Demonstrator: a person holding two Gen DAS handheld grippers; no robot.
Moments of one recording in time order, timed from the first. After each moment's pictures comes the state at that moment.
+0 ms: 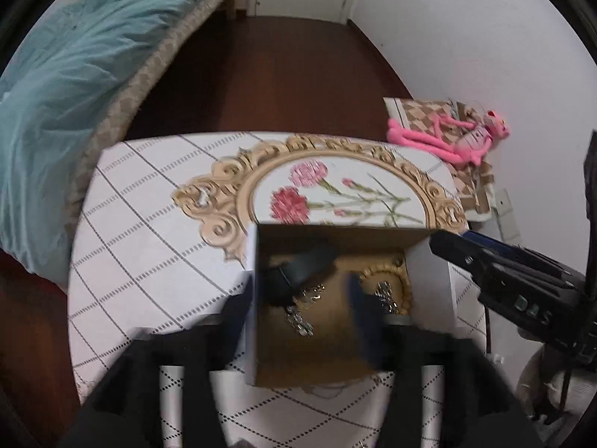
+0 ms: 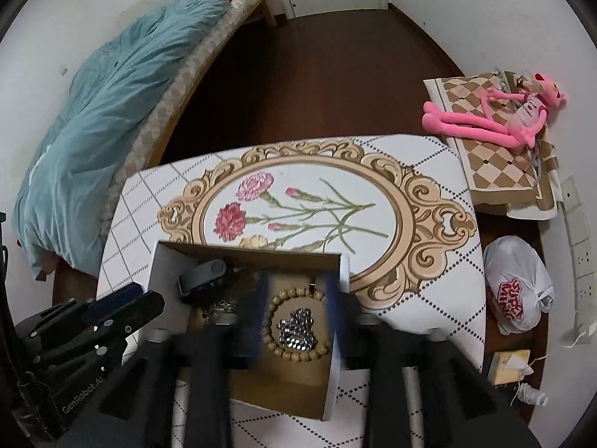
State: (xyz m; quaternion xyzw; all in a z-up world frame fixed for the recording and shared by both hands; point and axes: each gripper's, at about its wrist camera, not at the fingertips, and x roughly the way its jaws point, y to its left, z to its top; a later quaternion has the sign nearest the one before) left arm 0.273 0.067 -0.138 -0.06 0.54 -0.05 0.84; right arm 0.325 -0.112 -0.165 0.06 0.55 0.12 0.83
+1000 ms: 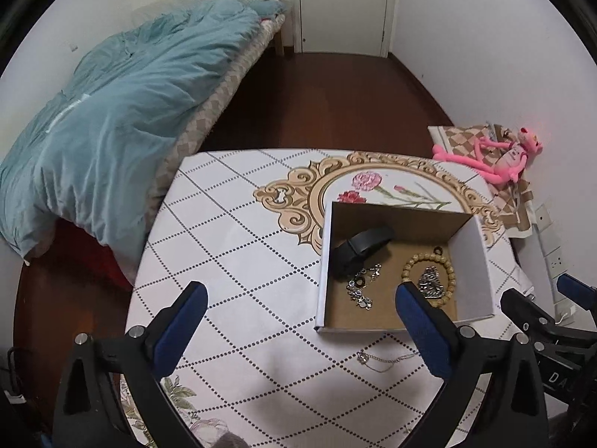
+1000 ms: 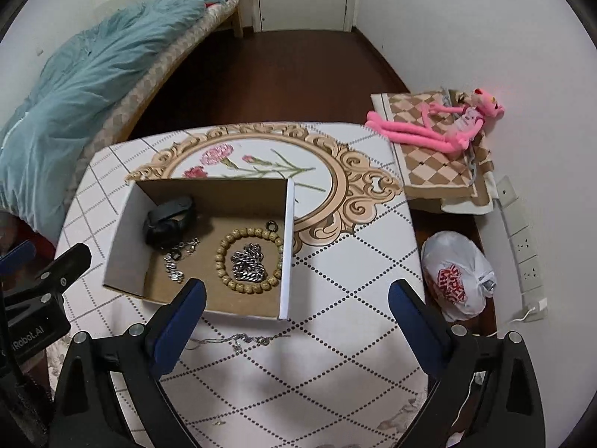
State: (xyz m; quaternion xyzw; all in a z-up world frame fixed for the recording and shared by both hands) left arm 0.202 0.084 -0.116 -0.02 0.48 0.05 0.88; right arm 0.231 -0.116 -0.145 -0.02 0.51 0.03 0.86
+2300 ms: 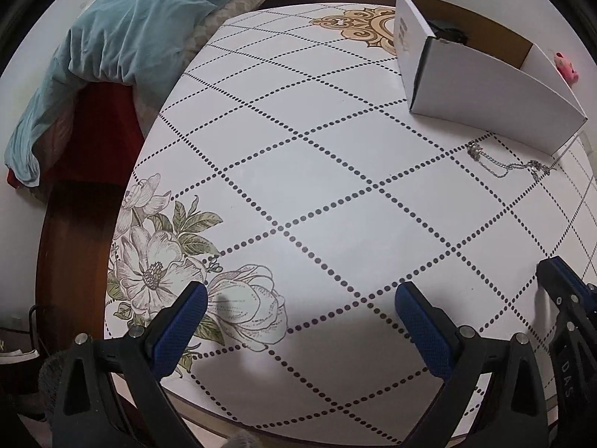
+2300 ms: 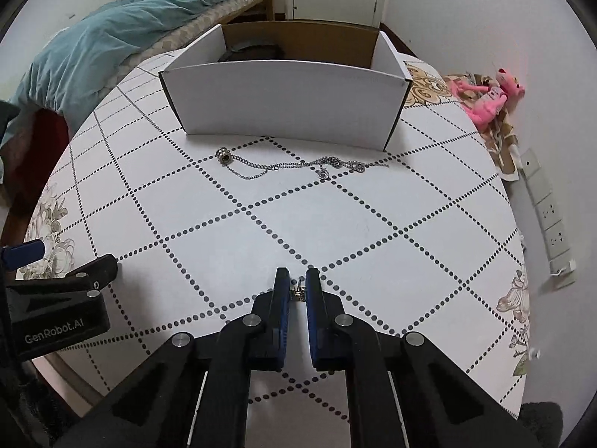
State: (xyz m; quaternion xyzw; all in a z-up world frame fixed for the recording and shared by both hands) left arm 0.096 0.116 -0.244 0.01 0.59 0.10 0.80; right arm 0.094 -0.057 -0.255 -0.05 0.51 0.07 0.85
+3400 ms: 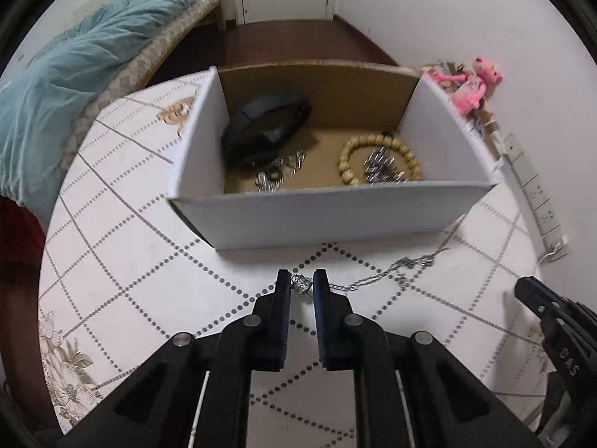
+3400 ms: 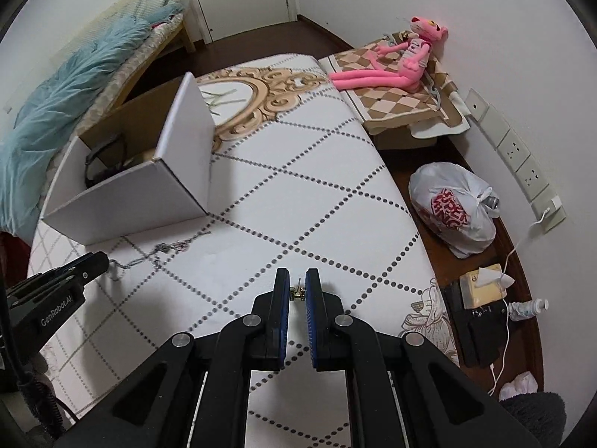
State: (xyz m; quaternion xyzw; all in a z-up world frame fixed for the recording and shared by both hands) left arm 0.175 0.028 -0.215 0.00 0.52 -0.05 0.85; right arm 0.145 -0.184 -0.239 0.08 0.51 -0.03 0.86
